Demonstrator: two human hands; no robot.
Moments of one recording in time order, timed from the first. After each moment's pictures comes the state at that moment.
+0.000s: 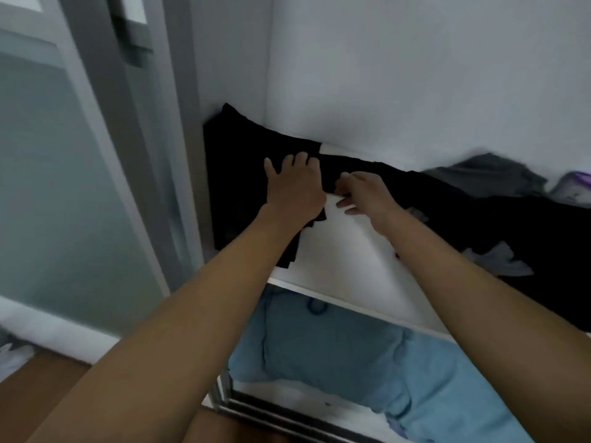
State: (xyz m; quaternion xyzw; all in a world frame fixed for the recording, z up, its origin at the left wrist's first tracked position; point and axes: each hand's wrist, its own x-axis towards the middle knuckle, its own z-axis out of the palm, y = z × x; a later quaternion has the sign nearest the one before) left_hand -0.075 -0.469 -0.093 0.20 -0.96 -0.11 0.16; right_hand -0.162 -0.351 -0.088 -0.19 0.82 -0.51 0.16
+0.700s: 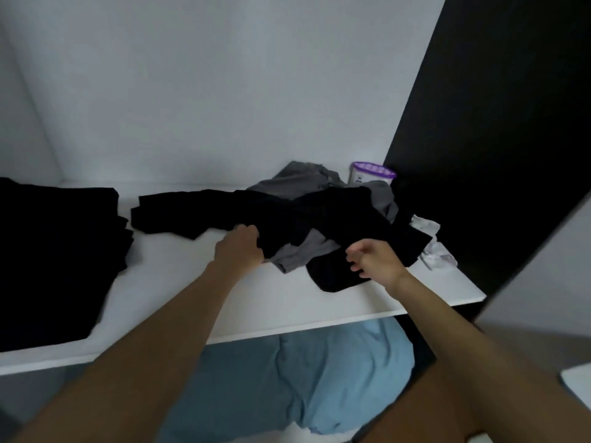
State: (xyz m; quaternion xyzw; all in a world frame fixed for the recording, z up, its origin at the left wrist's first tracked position) left_hand -0.185 -0.278 -0.138 0.06 -0.97 -0.21 0.08; right_hand -0.169 -0.004 -0.097 0.02 0.87 -0.50 0.04
